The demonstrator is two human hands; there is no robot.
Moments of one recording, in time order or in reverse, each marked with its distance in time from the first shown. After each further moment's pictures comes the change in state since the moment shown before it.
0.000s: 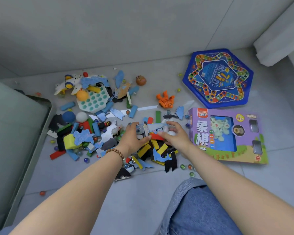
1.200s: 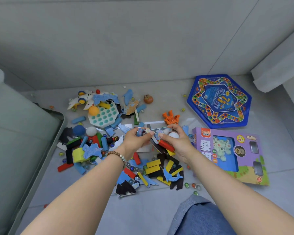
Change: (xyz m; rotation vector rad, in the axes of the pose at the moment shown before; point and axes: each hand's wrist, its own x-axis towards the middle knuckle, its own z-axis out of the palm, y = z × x) left_hand 0.009 0.020 -0.038 -0.800 -0.008 -0.065; right_hand 0.000 -0.052 0.020 0.286 -0.006 -0.082
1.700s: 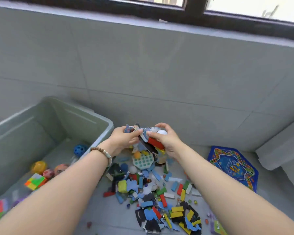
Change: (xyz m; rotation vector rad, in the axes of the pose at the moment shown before) left_hand -0.192 0.183 -0.167 -0.145 0.181 0.377; right_hand -0.144 -0.196 0.209 -0.206 -0.289 -0.248
